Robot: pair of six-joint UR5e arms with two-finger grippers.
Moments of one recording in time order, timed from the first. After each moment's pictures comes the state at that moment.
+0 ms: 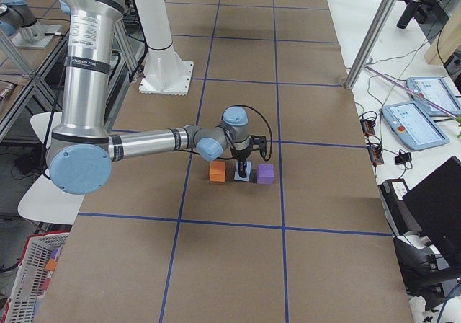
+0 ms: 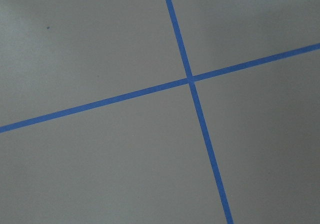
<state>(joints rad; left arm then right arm) -1.69 -1.51 -1.63 -1.62 -2.39 0.31 0.87 -1.72 1.76 -1.02 1.96 0.84</state>
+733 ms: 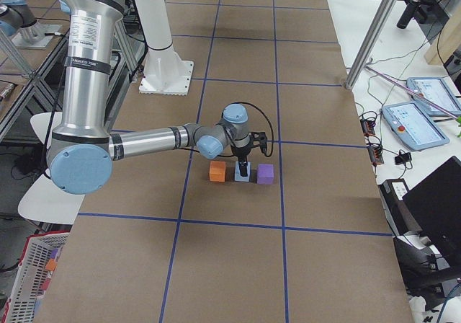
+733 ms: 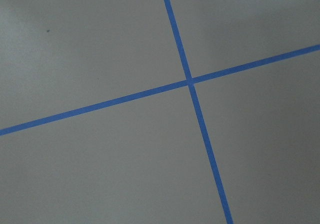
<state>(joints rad) -1.69 -1.51 -1.63 -1.62 -2.39 0.31 0.90 -1.71 1.79 -1.05 2.00 0.78</state>
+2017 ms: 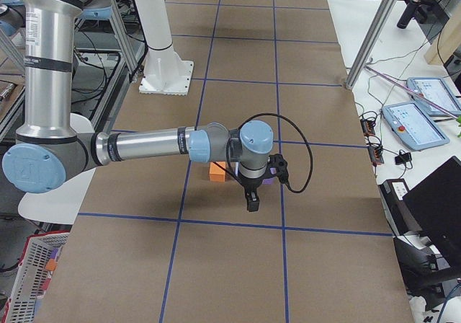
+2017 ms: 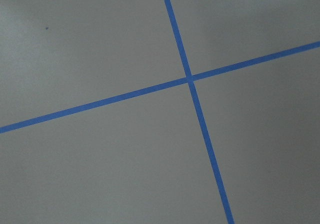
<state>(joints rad) -1.69 -1.50 -1.62 -1.62 -2.39 0.32 1.52 -1.72 1.82 -1.66 2.28 -0.19</state>
